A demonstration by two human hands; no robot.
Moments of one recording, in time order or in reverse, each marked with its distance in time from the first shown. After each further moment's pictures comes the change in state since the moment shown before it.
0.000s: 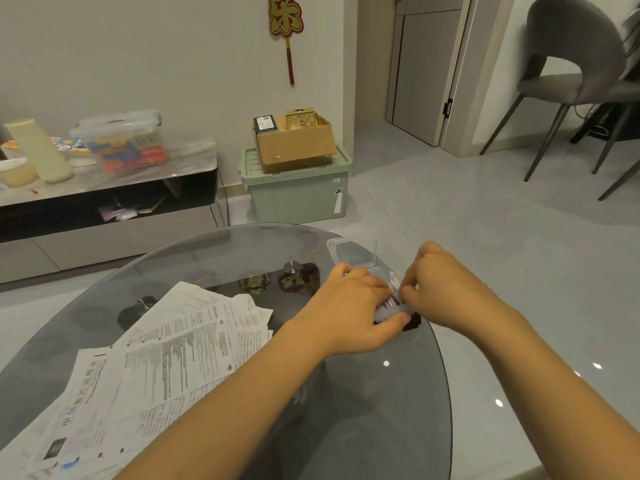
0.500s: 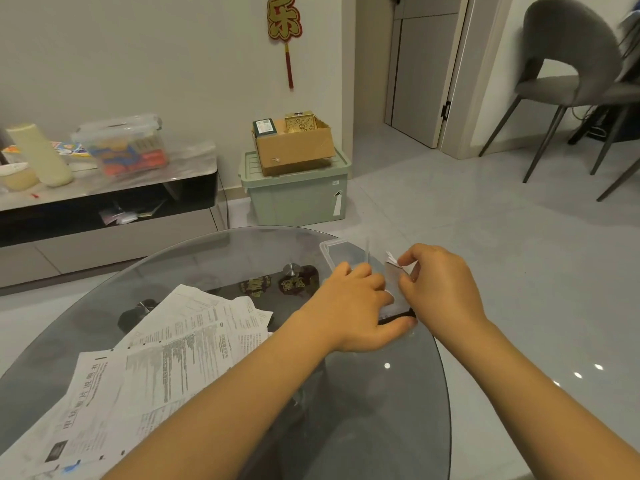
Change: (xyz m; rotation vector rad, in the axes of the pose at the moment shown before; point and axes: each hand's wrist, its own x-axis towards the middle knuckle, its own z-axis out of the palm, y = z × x) left_hand 0.006 0.007 -0.009 0.149 -0.086 0.006; right_hand -0.003 0.001 0.017 0.188 0.394 0.033
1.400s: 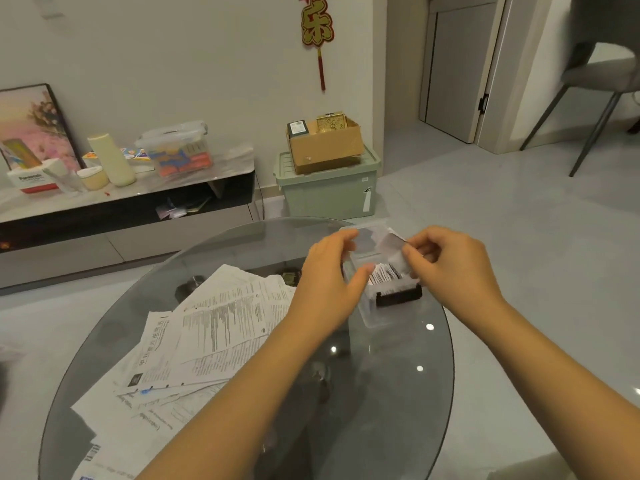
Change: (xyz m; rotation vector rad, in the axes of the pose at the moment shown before) left_hand -0.061 0.021 -0.026 -0.623 0.507 -0.469; right_hand -0.029 -0.005 -0.026 0.448 -0.019 -0.106
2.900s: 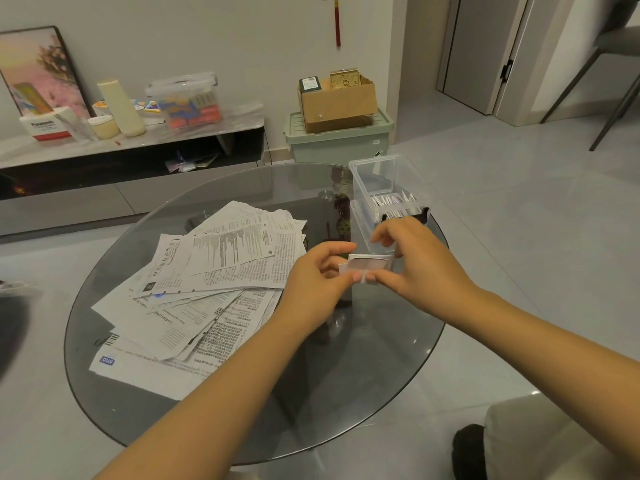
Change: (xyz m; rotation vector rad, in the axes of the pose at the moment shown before) left_hand -0.097 -0.031 0.019 -0.437 -0.005 -0.308; right_hand -0.077 0.020 0.036 -0.239 -0.331 -0.300
